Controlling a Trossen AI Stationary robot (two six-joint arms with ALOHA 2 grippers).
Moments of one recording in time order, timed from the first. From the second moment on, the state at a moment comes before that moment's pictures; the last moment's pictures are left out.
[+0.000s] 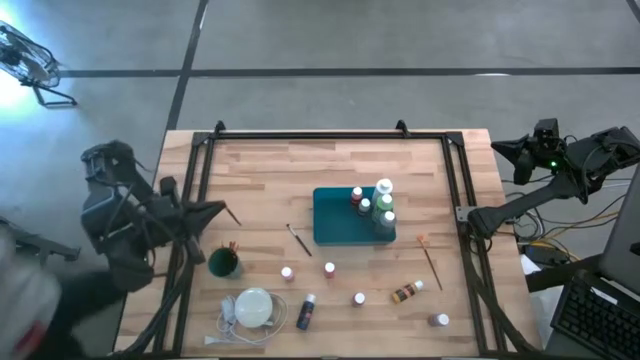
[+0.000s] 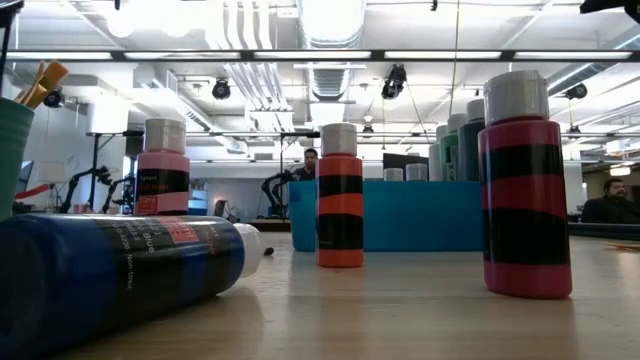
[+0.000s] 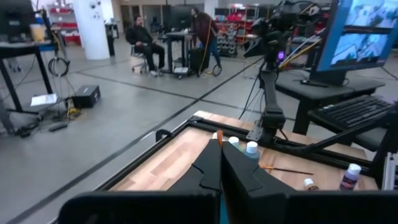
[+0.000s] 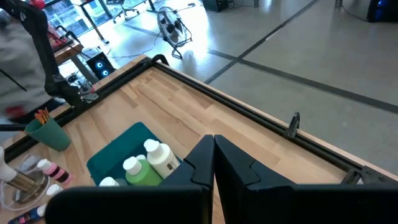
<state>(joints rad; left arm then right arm) -1.00 1.04 1.37 -1.21 -1.44 -0.99 0.36 0.42 1.38 -1.57 0.81 0.81</state>
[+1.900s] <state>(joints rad) -1.30 0.97 0.99 -1.56 -1.24 -1.86 0.36 0.42 1.38 -1.57 0.81 0.81</state>
